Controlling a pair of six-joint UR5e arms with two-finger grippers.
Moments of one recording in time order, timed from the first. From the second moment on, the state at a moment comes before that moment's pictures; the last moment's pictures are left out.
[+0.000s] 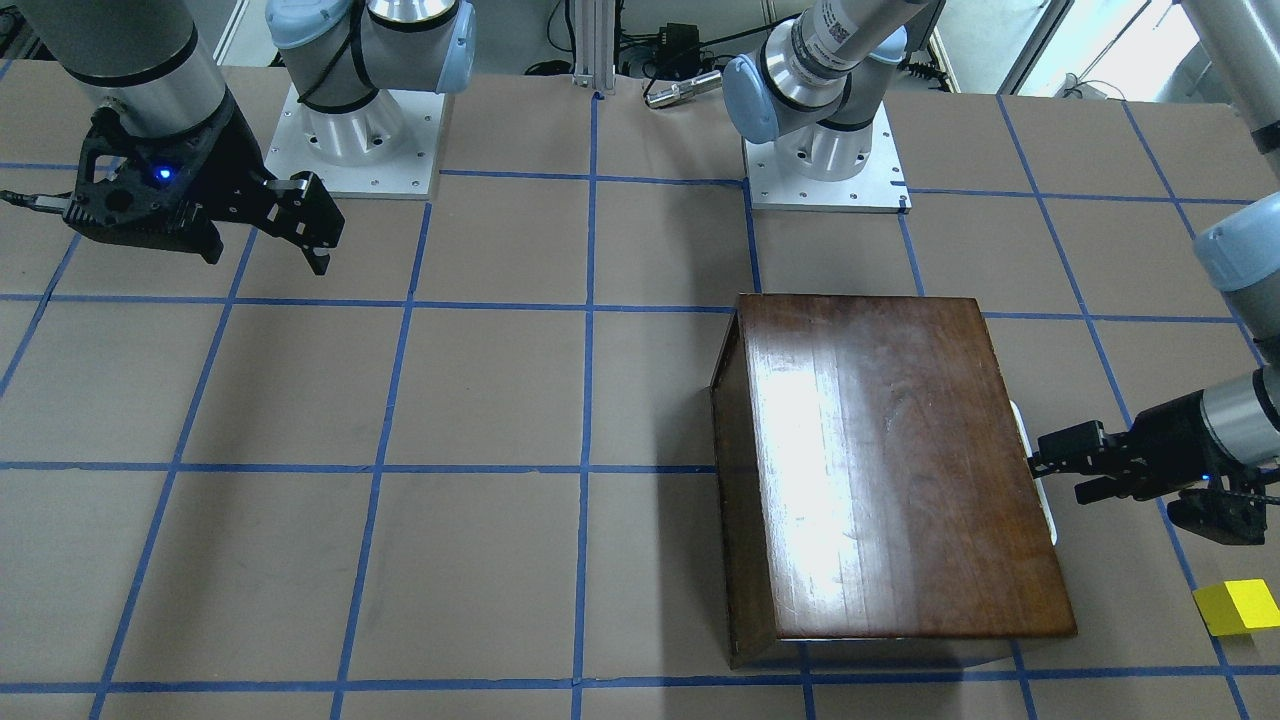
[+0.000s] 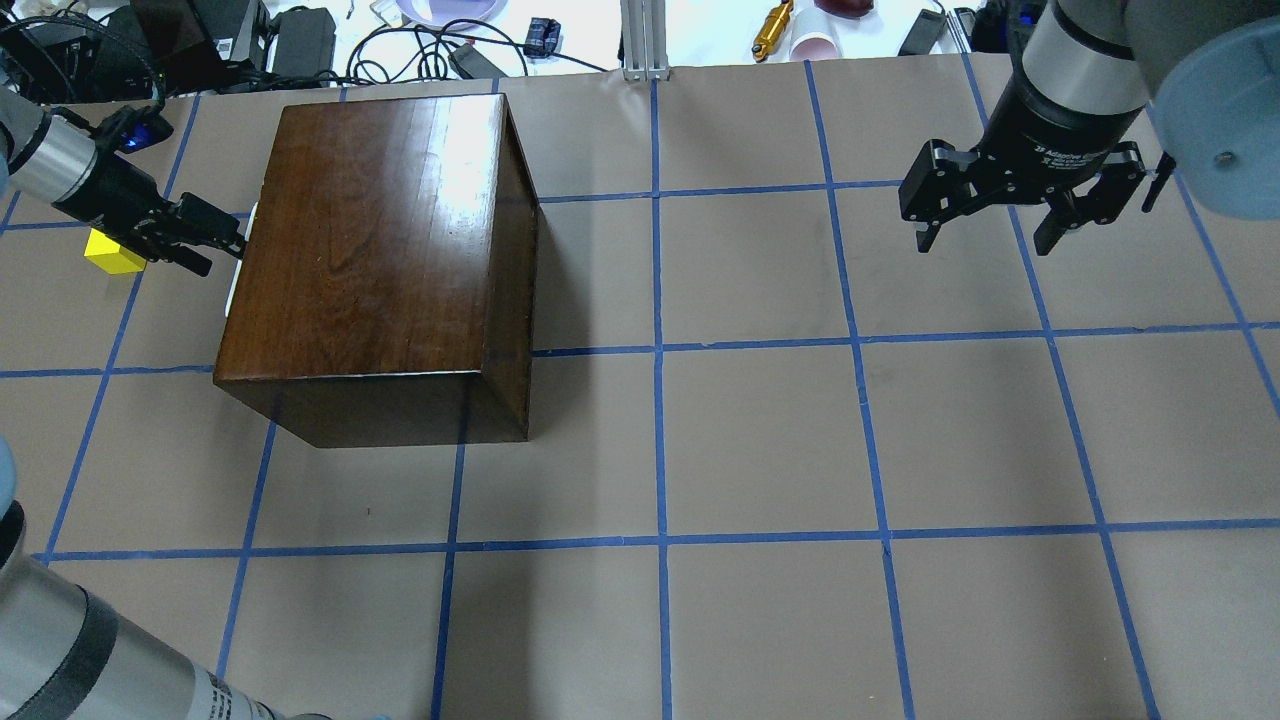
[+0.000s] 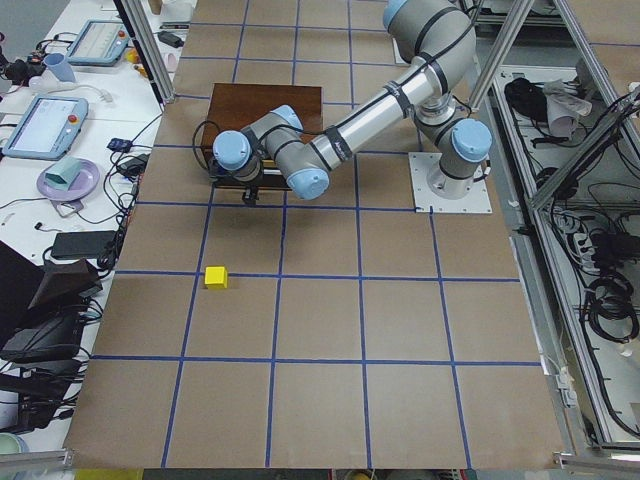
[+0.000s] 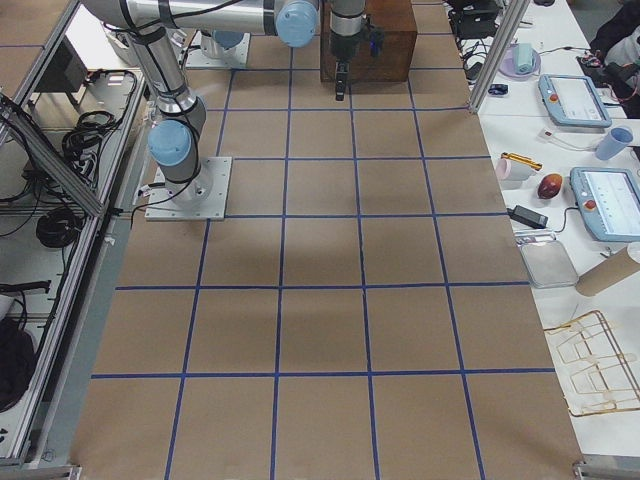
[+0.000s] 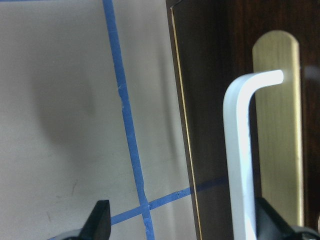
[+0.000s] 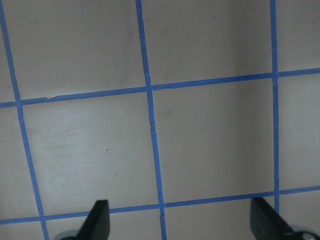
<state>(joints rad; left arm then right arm) -1.04 -2.04 -1.49 -1.43 1.25 0.71 1.52 -1.59 1.63 -1.60 -1.59 0.04</state>
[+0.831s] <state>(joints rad) -1.04 -2.05 -1.48 -1.40 1.25 0.72 1.52 -1.59 1.63 -1.60 -1.59 0.04</state>
